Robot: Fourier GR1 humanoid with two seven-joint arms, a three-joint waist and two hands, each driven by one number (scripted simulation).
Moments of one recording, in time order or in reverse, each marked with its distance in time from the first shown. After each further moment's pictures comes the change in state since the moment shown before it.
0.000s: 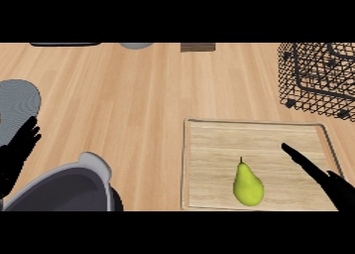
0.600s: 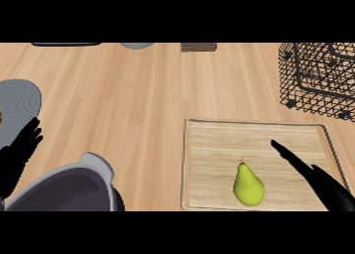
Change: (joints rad) left arm 0.011 -0.027 0.019 -0.027 -0.034 -0.021 0.032; right arm -0.052 0.095 0.006 0.145 0.058 0.025 -0.103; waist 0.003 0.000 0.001
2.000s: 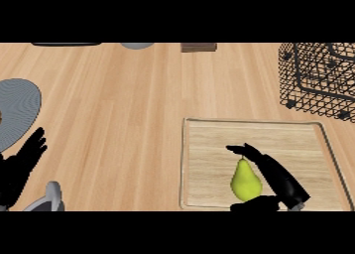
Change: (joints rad) left arm 0.040 -0.020 -0.015 0.033 -0.007 -0.013 -0.025; right arm -0.139 0.218 0.110 0.224 0.211 -0.051 -0.070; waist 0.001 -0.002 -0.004
